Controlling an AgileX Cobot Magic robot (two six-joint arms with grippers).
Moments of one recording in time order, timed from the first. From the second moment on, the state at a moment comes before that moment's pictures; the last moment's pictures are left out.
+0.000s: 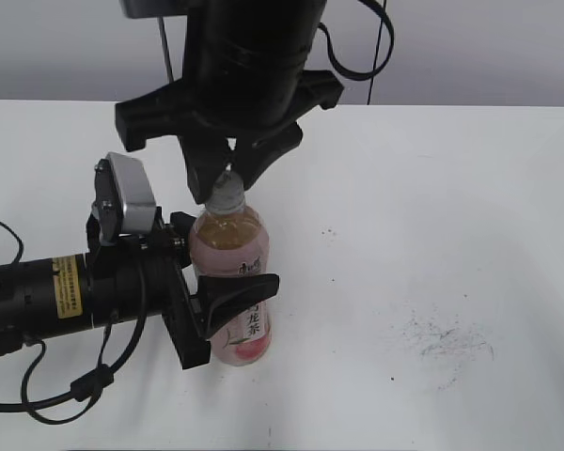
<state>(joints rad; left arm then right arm) -0.42 1.91 -0.49 0.84 -1.20 -0.25 0.86 1.92 -1.80 0.11 1.22 0.19</state>
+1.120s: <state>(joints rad) -0.42 1.91 -0.49 0.85 -1.20 -0.25 0.86 1.92 -1.80 0.15 1.24 -1.93</state>
